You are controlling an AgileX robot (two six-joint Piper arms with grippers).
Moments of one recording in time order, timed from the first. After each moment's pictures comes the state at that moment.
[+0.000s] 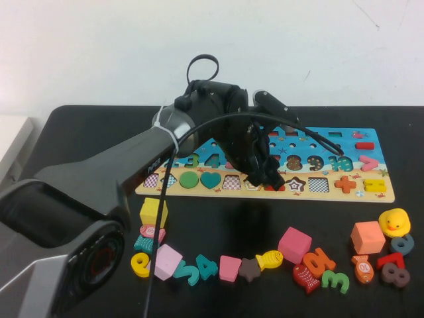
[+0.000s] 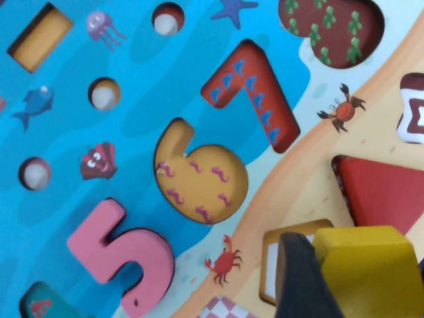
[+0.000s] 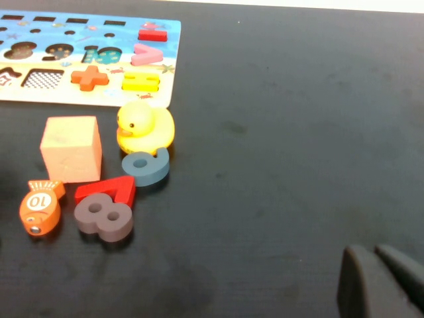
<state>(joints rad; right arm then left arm) -0.06 -0.01 0.02 -0.08 0.45 0.02 -0.57 2.35 -2.09 -0.18 0.89 0.39</state>
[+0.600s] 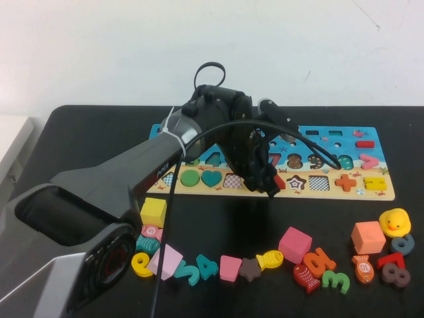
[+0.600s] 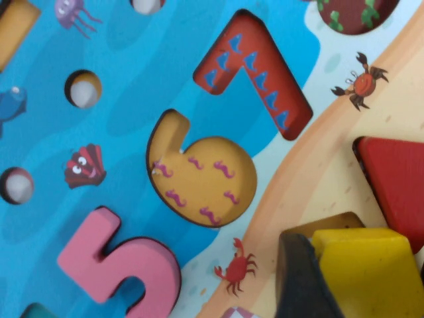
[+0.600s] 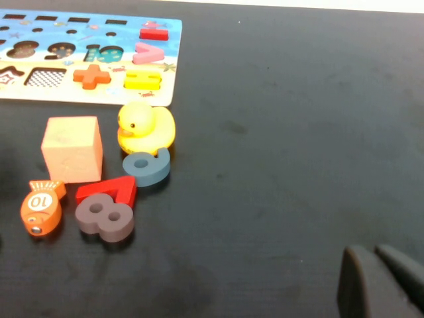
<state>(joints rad) -0.06 -0.01 0.02 -0.08 0.45 0.02 -0.57 2.42 -2.18 -0.14 0.94 0.46</state>
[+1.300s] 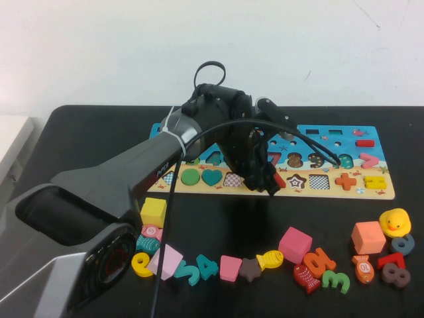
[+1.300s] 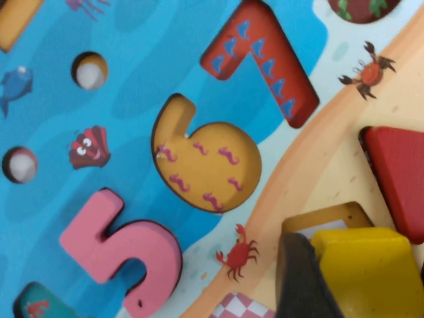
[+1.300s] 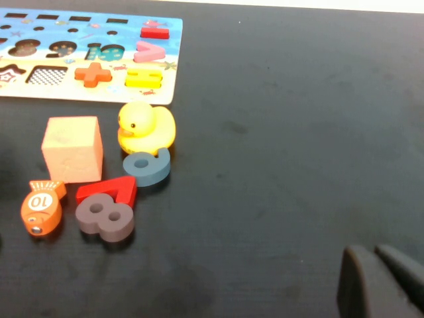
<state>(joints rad) -0.06 -0.01 0.02 -0.08 0.45 0.02 -0.57 2.42 -2.18 -0.13 0.95 0.41</state>
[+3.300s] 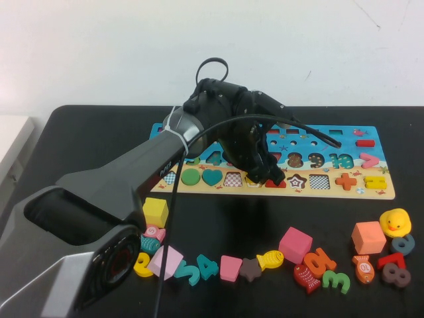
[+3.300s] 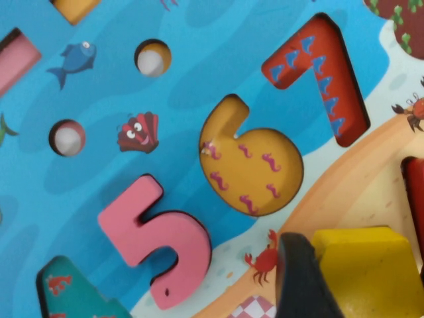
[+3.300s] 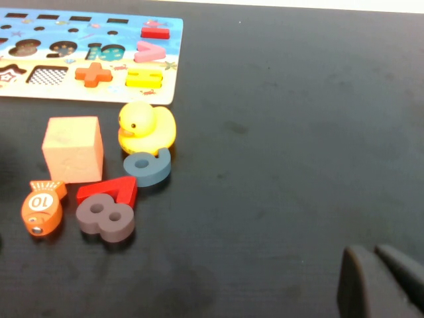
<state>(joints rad) -0.06 -0.01 0.02 -0.08 0.45 0.02 -0.57 2.45 -2.26 -0.09 0.97 0.23</state>
